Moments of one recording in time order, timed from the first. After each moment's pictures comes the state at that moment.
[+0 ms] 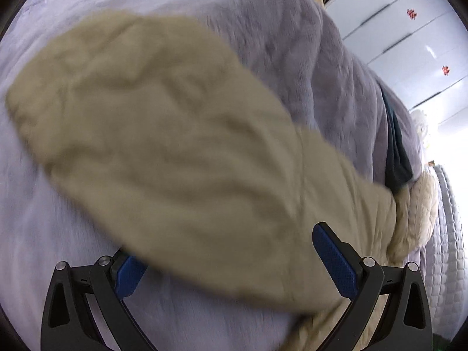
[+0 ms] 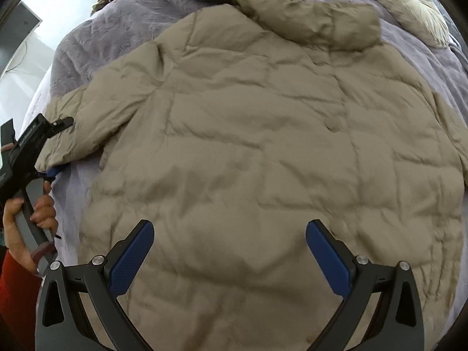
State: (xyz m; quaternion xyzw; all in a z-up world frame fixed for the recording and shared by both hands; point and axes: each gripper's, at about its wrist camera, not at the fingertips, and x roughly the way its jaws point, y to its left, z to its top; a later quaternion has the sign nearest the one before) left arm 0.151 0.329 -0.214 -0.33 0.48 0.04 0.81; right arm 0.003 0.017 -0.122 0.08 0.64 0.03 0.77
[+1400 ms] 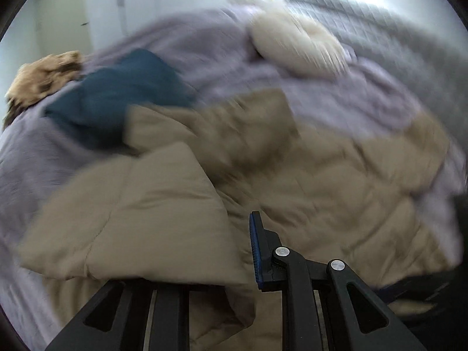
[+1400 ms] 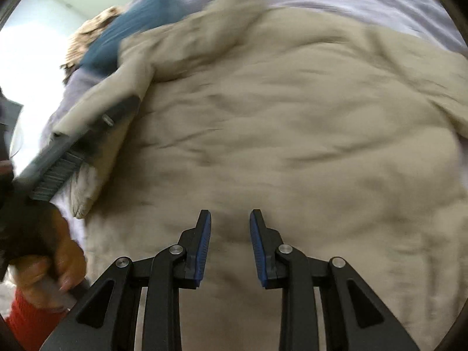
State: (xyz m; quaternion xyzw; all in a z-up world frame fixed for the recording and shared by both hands) left arm 0.159 -0.054 -0.129 0.12 0.44 -0.28 0.84; right arm 0.013 -0.115 -0.143 0.25 0.60 -0.02 0.76
